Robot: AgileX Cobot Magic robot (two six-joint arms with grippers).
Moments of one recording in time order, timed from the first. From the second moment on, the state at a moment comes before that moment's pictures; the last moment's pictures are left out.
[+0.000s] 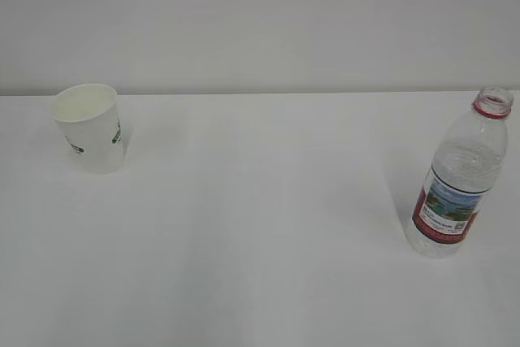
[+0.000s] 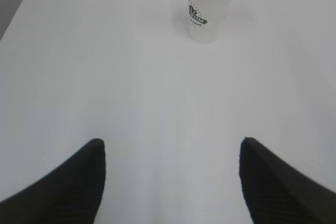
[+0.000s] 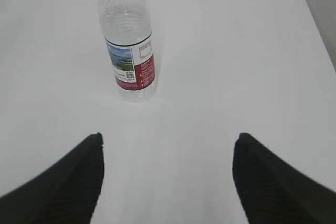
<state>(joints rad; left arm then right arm) -0.07 0.01 -0.52 0.07 1.11 -0.13 0.19 -0.02 -0.52 -0.12 1.15 0.08</state>
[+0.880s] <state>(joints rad) -0.07 0.01 -0.52 0.07 1.11 -0.13 0.19 -0.02 -0.52 -0.12 1.15 0.08</state>
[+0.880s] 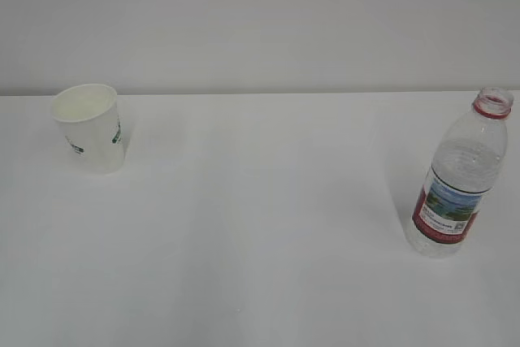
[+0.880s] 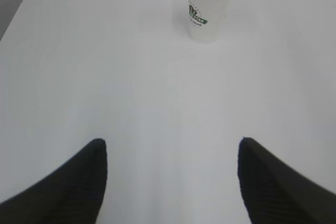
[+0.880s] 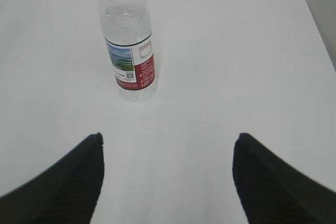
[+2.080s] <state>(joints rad) -0.07 0.11 -0.52 0.07 1.10 -0.13 0.19 -0.02 -0.52 -0.10 1.11 0.08</state>
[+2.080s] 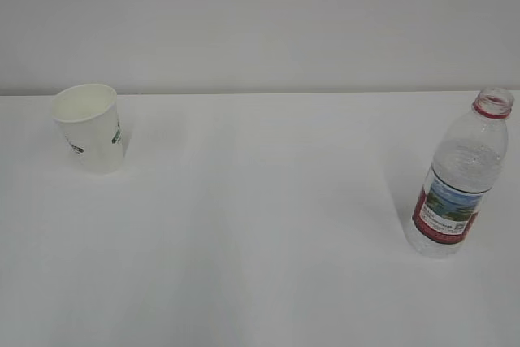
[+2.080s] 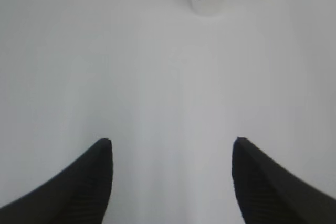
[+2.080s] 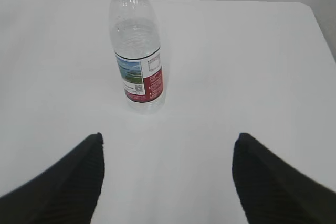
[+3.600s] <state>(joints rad) -0.07 0.74 -0.55 0.07 0.18 -0.08 0.19 0.41 -0.59 -0.10 0.61 0.07</state>
